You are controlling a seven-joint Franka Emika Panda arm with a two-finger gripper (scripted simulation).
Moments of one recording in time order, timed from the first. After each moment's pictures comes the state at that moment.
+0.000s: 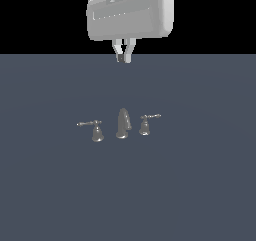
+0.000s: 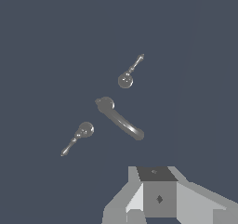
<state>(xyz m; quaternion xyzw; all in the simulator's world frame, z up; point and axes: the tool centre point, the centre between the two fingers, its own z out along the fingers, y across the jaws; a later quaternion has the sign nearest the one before) -0.083 0.010 0.281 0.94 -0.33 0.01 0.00</state>
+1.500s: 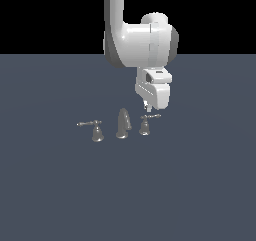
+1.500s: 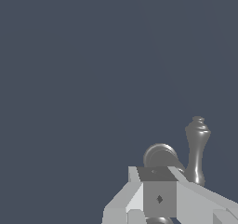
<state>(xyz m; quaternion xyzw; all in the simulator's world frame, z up) 0.050 -0.076 0.095 0.80 -0.60 0.00 0.00</state>
